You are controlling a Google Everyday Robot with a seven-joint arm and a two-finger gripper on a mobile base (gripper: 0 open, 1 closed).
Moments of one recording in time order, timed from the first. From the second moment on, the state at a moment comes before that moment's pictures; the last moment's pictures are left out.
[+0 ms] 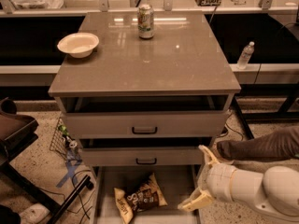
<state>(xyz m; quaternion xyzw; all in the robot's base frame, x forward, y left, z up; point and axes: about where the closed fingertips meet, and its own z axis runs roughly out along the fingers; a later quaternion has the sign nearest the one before) 0.410 -0.126 0.638 -0.50 0.72 0.17 0.44</state>
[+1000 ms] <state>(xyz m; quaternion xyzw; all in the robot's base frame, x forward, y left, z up) 0.425 -0.050 0.463 -0.48 0.73 0.22 0.44</state>
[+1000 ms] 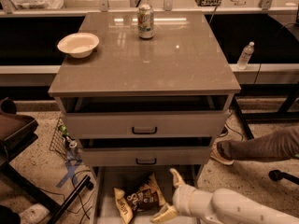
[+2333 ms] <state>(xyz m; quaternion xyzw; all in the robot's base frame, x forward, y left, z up) 0.459 0.018 0.308 -0.48 0.74 0.28 0.38</state>
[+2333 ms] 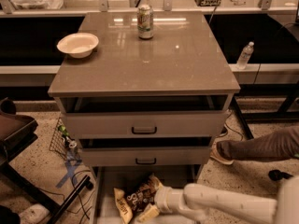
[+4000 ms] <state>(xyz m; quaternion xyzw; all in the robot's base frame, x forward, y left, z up) 0.516 0.065 0.202 -0.61 0.69 0.24 0.31</state>
